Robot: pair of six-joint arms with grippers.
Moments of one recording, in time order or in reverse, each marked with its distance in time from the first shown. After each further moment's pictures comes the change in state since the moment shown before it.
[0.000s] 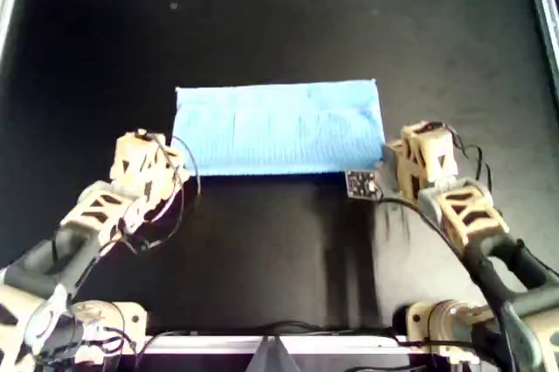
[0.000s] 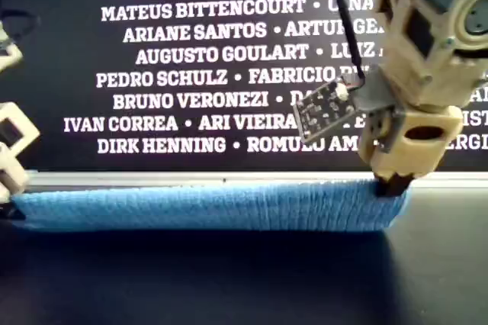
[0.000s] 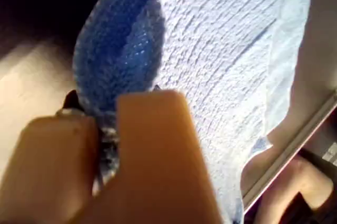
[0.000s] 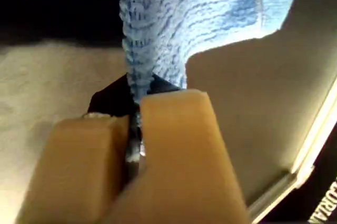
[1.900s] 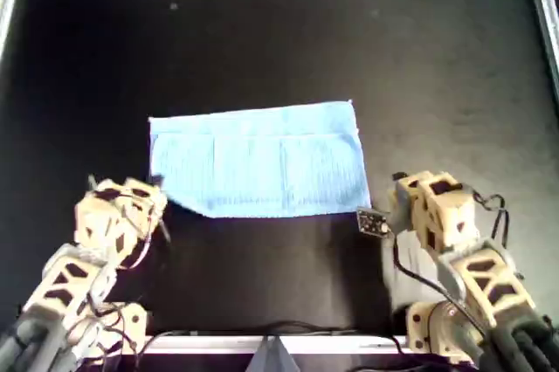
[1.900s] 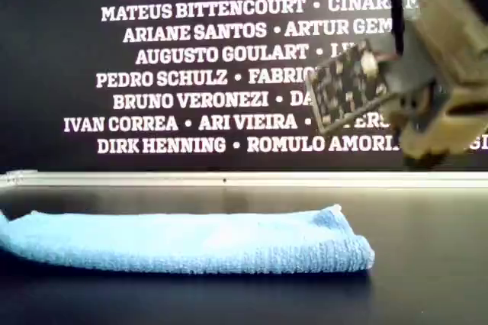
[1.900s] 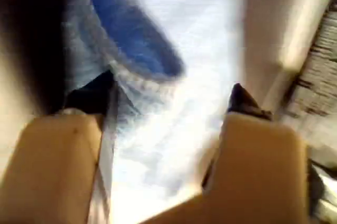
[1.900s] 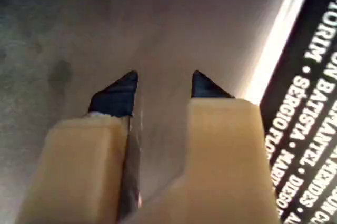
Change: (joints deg) left arm 0.3 47.9 32.3 0.1 -0.8 0.2; right arm 6.3 40.3 27.7 -0.2 7.5 -1.2
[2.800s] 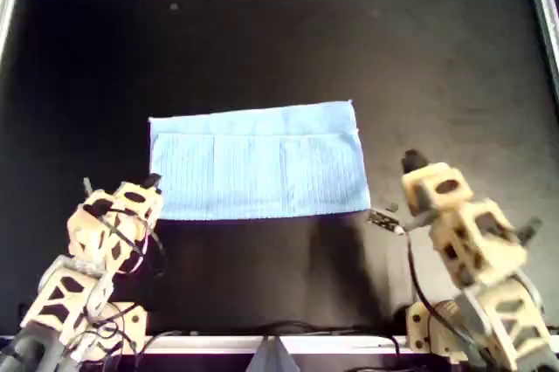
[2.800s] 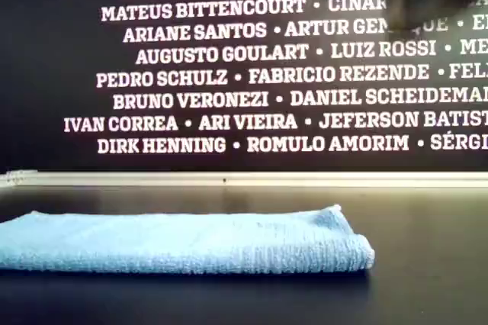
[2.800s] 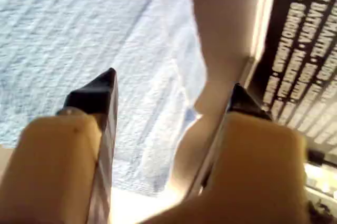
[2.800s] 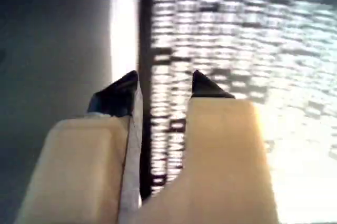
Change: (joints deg) left arm 0.0 10.5 6.0 0.0 -0.1 0.0; right arm 2.5 31.3 2.5 0.0 0.4 0.0
